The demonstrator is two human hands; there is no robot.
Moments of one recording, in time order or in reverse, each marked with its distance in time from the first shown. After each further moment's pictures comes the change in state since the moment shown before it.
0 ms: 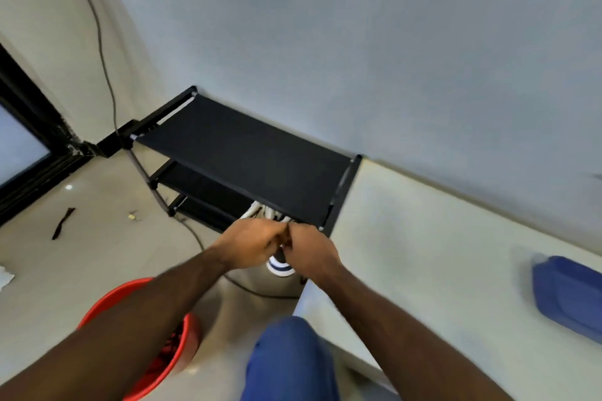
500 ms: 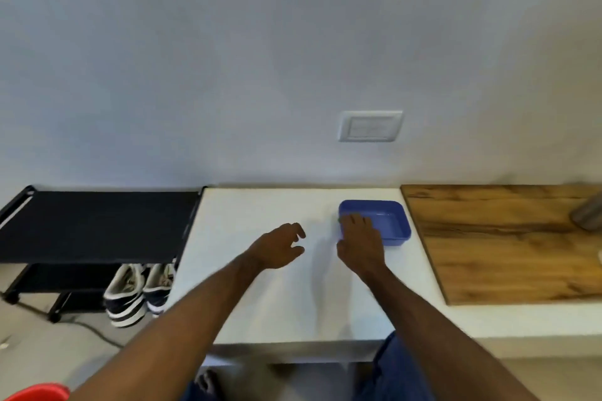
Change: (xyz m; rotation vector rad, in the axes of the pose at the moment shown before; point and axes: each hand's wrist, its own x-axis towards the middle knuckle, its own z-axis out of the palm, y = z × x) left_hand 0.116 0.343 0.023 -0.187 -0.318 0.168; right_hand -0.256 0.302 -0.128 -0.035 0.555 0.498
